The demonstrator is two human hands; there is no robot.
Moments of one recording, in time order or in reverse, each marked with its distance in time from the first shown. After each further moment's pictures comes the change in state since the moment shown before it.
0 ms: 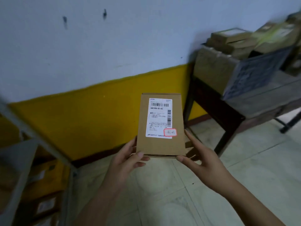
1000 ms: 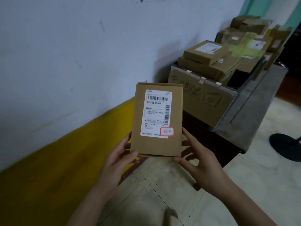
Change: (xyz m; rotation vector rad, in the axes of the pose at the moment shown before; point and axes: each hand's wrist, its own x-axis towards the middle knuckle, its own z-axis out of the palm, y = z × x) left_hand 0.464 0.063 0.027 0.078 -0.429 0.065; right_hand 0.351 0.065 -0.068 -0.134 0.322 0.151
